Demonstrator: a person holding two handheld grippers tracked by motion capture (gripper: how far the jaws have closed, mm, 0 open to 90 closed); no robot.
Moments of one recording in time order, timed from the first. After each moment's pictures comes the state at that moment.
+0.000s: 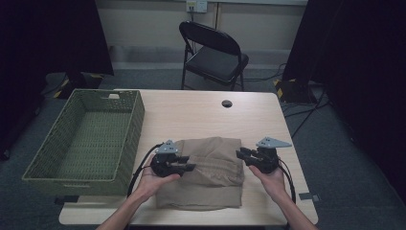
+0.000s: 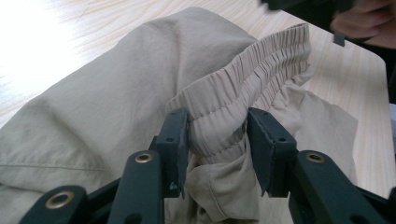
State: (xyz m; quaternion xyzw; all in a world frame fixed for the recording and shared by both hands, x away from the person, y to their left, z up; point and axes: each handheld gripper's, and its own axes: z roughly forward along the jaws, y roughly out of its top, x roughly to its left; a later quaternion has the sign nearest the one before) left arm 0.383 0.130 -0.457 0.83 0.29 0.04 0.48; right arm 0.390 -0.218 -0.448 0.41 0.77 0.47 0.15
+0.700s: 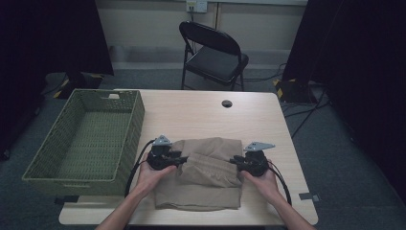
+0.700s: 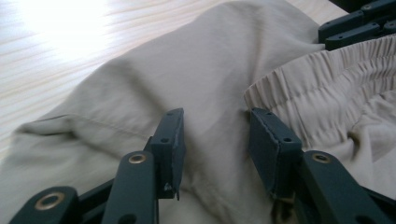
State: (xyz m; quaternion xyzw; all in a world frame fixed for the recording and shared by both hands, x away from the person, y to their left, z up) left arm 0.410 0.143 -0.475 0.81 0.38 0.06 0.45; right arm 0.397 -0.199 -0.476 0.40 0.81 0.41 0.12
